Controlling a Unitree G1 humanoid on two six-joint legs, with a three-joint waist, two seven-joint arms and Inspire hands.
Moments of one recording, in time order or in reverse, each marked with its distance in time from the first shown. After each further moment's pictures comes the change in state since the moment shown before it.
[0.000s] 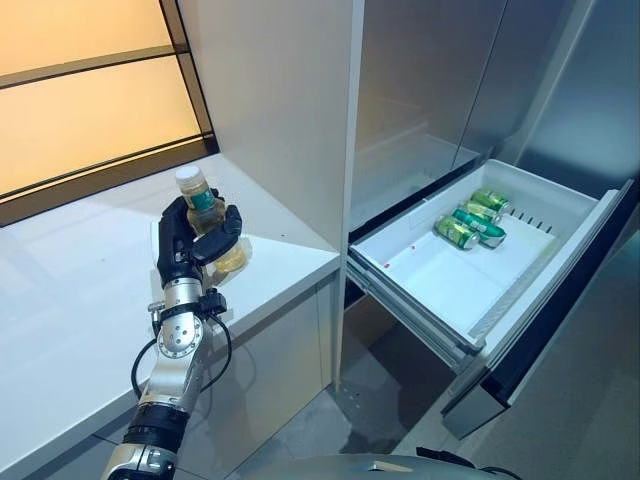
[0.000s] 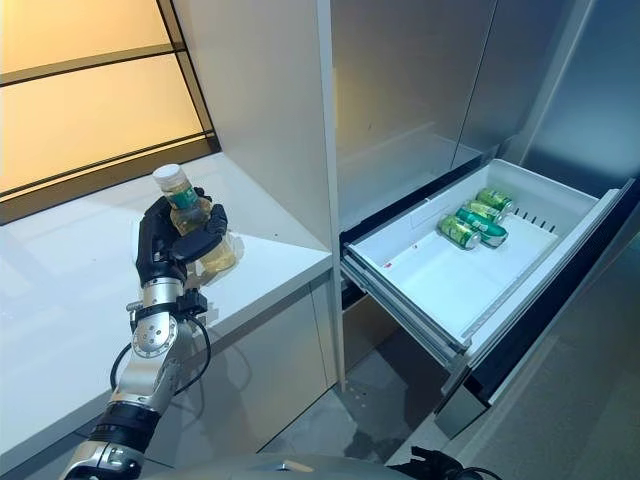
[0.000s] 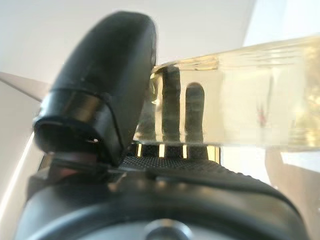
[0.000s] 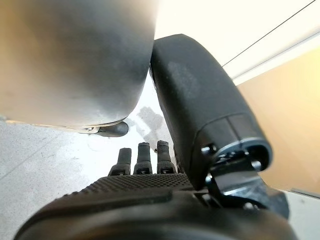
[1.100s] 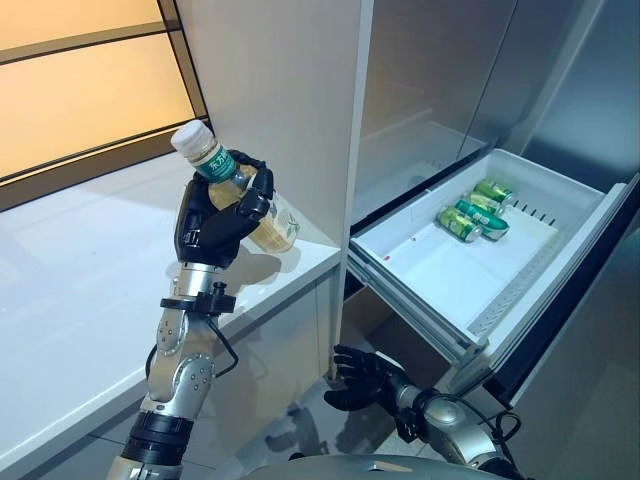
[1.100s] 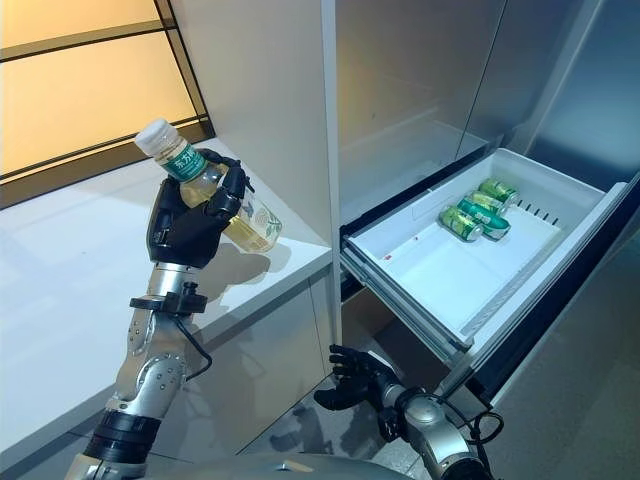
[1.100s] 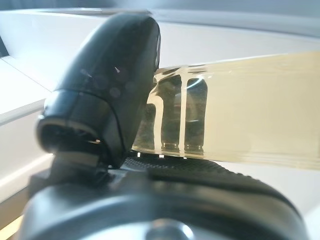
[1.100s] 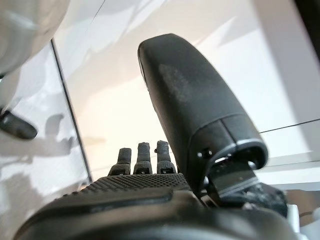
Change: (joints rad) left arm 0.034 -0.022 -0.038 -0.365 -0.536 0.062 -0.505; right arm 0.023 -0.032 0.197 -0.824 0.010 0.118 0.148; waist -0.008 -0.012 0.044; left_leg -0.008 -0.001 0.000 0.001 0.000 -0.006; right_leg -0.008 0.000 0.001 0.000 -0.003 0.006
